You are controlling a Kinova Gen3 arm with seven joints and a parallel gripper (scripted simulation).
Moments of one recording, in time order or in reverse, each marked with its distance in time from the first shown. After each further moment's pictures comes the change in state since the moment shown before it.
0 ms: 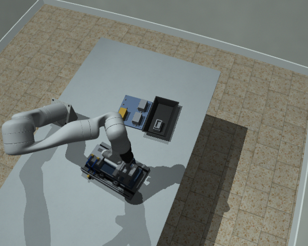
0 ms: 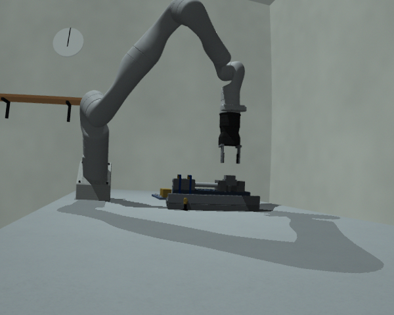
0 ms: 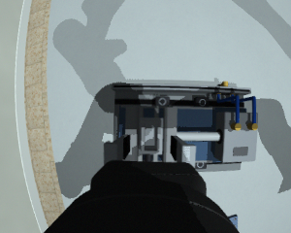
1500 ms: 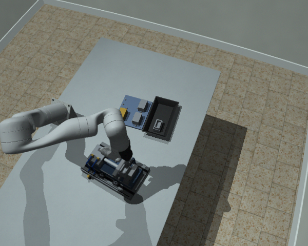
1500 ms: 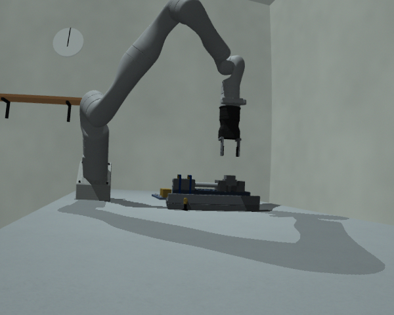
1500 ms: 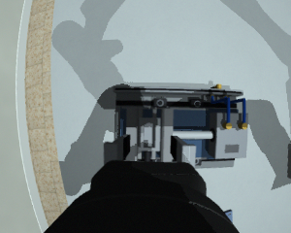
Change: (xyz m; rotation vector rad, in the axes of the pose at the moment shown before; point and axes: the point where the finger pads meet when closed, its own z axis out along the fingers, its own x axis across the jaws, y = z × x) arm 0.002 0.000 -0.025 0.003 0.007 0.001
